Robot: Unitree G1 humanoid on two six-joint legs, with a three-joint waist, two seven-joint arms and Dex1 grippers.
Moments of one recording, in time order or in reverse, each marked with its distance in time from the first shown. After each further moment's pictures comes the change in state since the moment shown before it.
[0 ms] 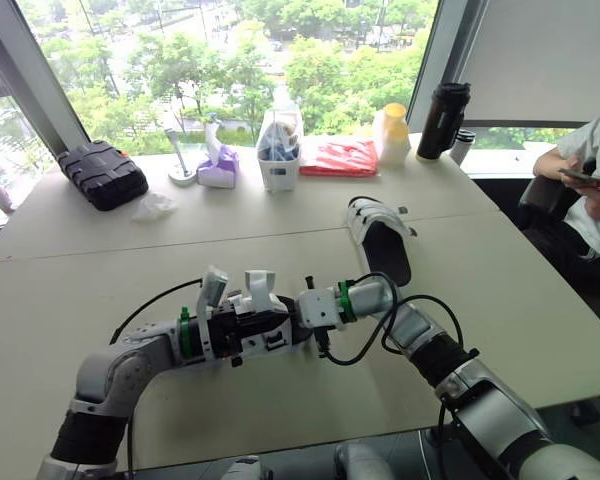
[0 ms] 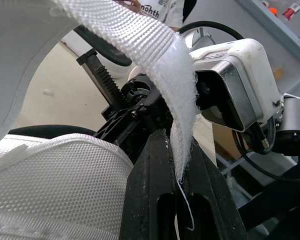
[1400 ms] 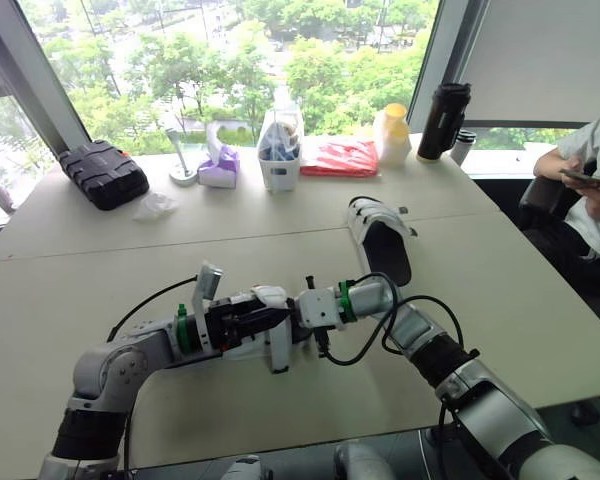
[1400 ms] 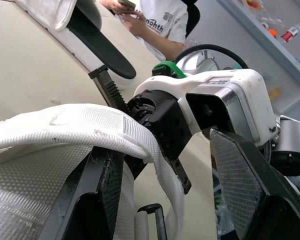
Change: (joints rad) left arm -0.018 -0.012 0.034 0.026 -0.024 0.006 0.030; right arm 0.002 -0.001 0.000 -0.002 -0.006 0.000 -0.011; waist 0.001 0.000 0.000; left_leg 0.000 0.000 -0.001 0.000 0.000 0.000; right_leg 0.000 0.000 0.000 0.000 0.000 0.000
